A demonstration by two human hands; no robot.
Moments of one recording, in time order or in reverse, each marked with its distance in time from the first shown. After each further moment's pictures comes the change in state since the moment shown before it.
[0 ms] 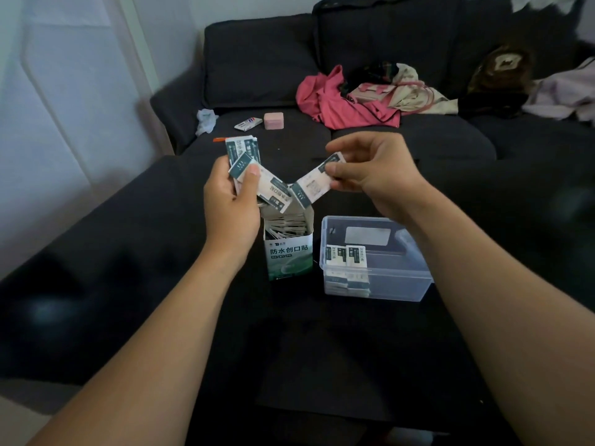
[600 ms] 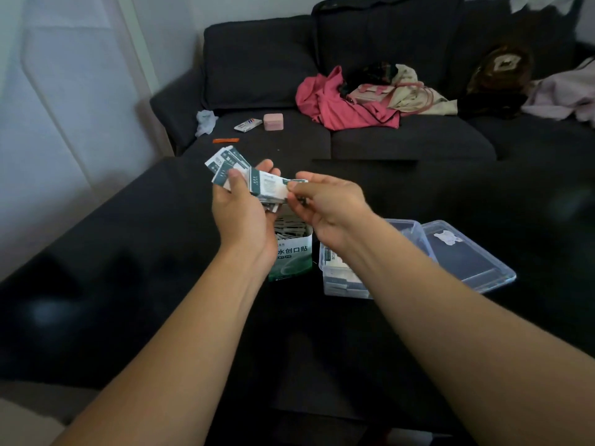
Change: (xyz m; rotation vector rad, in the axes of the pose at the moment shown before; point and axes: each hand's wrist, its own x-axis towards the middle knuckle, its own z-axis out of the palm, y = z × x) left_hand -0.012 0.027 0.028 -0.714 0.227 -0.463; right_hand -0.016 0.012 0.074 0.586 0.190 0.420
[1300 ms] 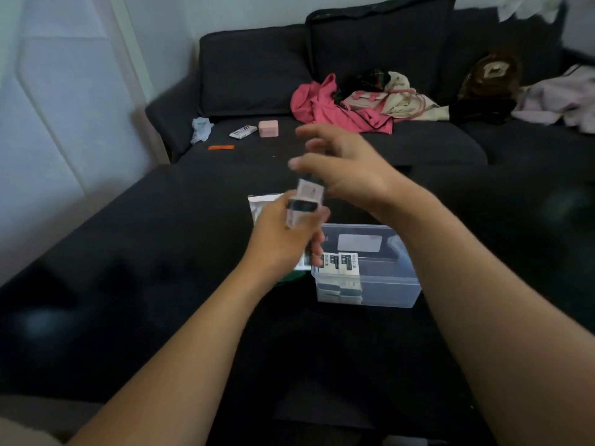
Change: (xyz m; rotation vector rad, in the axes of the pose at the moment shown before) left_hand -0.022 -0.013 -0.003 0.723 -0.583 0.028; right_hand -0.023 -0.069 -0.017 -1.004 -0.270 -0.481
